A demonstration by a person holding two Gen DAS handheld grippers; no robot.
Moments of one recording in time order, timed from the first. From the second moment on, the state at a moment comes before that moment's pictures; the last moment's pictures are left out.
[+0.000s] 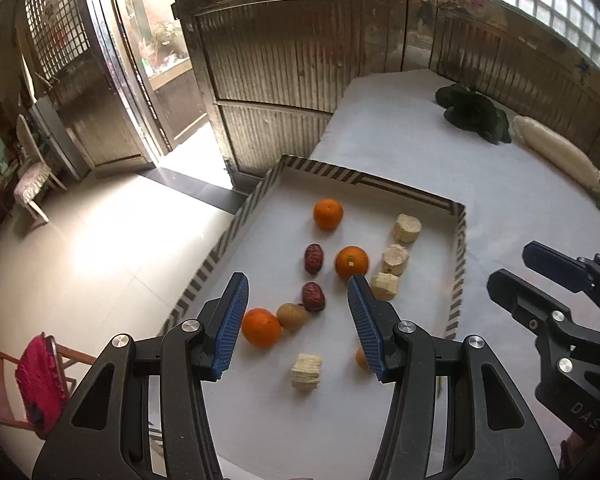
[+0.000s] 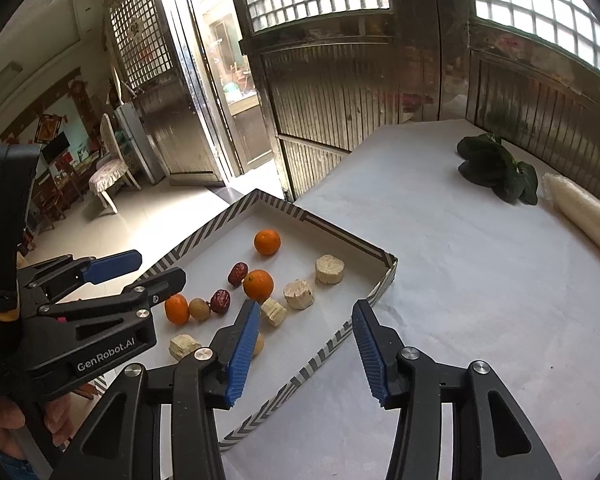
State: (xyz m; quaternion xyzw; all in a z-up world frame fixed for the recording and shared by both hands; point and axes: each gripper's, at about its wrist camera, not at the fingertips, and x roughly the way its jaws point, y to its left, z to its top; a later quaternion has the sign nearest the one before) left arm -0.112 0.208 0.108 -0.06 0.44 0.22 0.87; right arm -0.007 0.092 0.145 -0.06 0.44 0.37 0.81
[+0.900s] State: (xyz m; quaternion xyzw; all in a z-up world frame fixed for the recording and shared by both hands) left arm -0.110 0.206 0.107 -0.05 0.44 0.23 0.87; right arm -0.009 0.096 0.141 -0.07 0.45 0.38 0.80
